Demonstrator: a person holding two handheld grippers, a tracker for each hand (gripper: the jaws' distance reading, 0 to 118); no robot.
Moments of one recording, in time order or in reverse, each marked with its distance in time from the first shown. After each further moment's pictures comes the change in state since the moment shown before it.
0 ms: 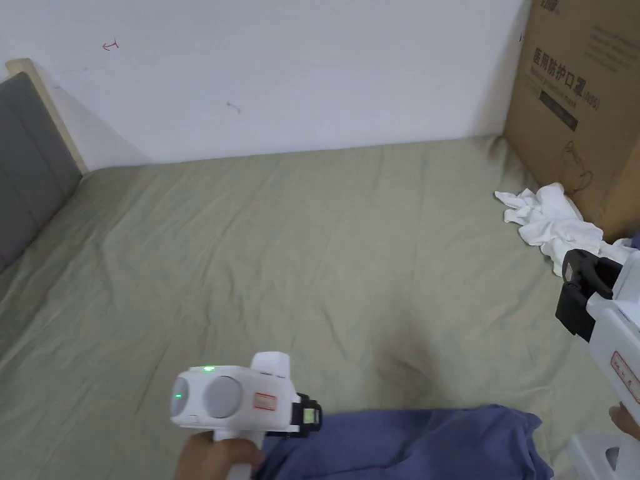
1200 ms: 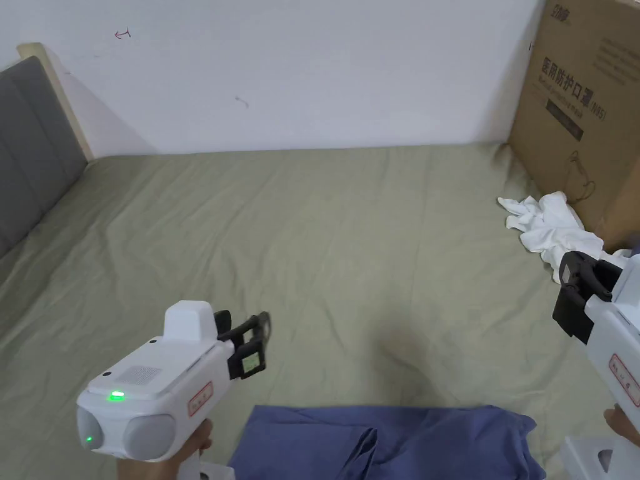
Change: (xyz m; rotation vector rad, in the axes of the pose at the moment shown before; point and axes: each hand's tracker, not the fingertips) left arm -0.027 -0.036 0.116 0.689 0.257 -0.111; right arm -0.012 0.006 0.005 0.010 0.025 0.006
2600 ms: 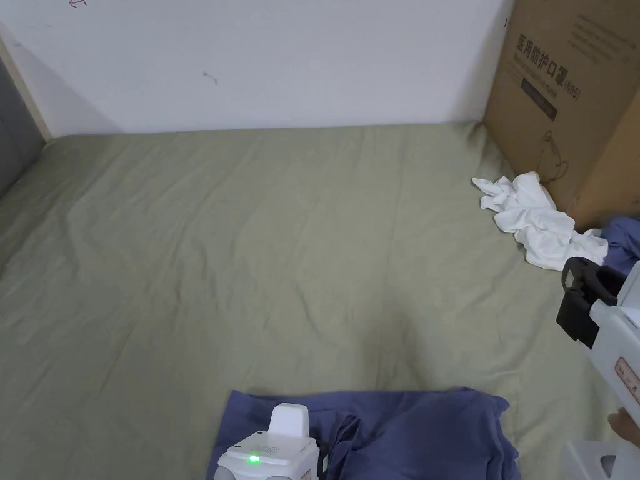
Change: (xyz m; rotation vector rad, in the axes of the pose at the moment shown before) left arm 0.099 -0.165 -0.100 -0.479 -0.061 -0.006; right arm 0.027 -0.016 0.001 -0.066 -0.051 -0.008
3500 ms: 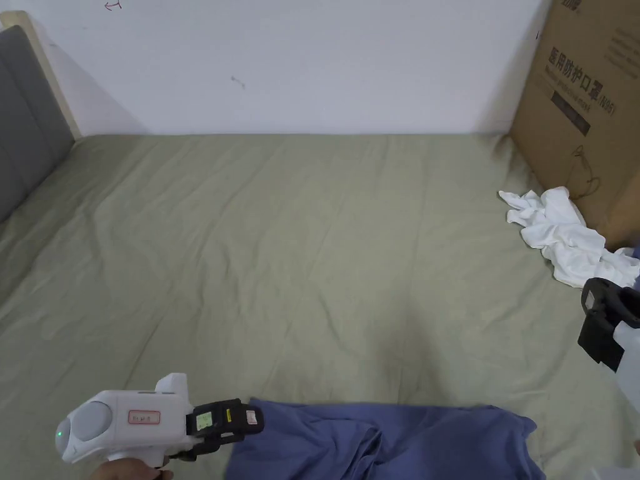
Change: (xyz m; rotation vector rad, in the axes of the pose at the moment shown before) left arm -0.217 0.058 0.054 -0.181 -0.418 0.476; right arm -0.014 -0.001 -0.009 -0.026 0.026 0.017
